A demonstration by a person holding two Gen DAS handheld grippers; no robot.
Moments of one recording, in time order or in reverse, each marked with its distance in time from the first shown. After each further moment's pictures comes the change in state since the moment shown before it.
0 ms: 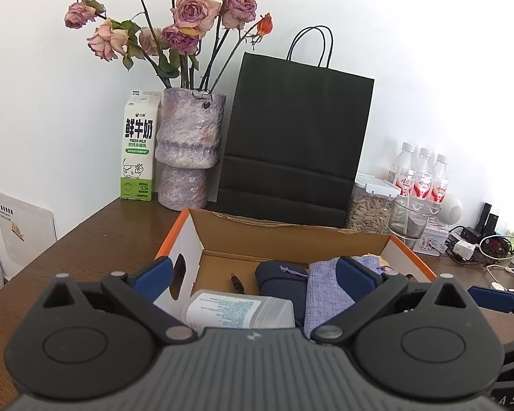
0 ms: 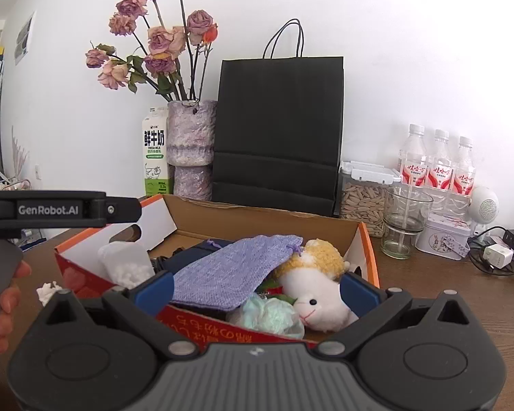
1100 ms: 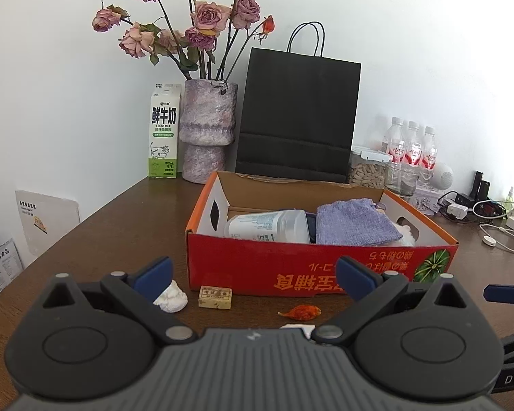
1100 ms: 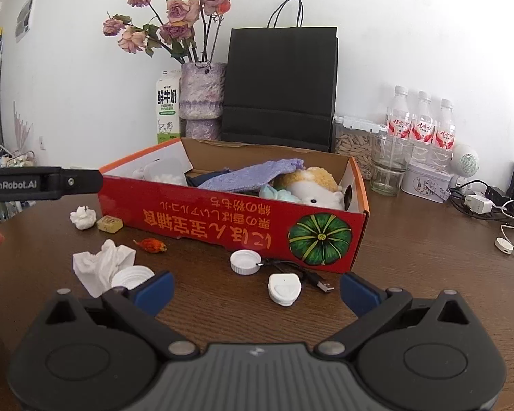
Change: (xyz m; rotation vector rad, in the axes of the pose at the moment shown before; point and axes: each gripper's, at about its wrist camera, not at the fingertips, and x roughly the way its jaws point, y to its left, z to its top) left arm -0.083 0.018 -0.056 0.059 0.027 0.026; right arm -0.069 0.019 -0.065 -0.011 0.118 -0.016
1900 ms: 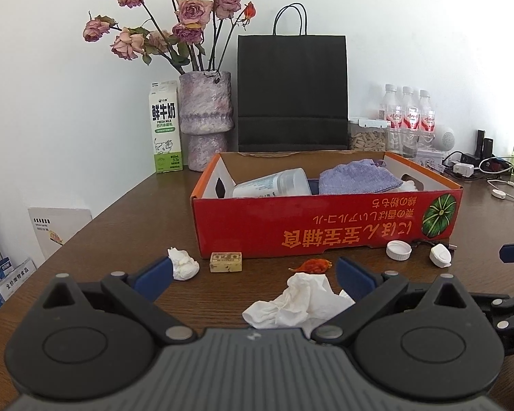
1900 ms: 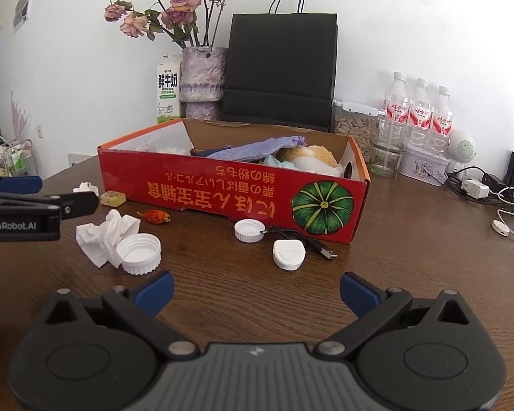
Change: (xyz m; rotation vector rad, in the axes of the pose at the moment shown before) left arm -0.010 -0.012 -0.032 0.125 0.012 0.055; right arm -0.003 0.006 -0.017 -0.003 0.045 -0.013
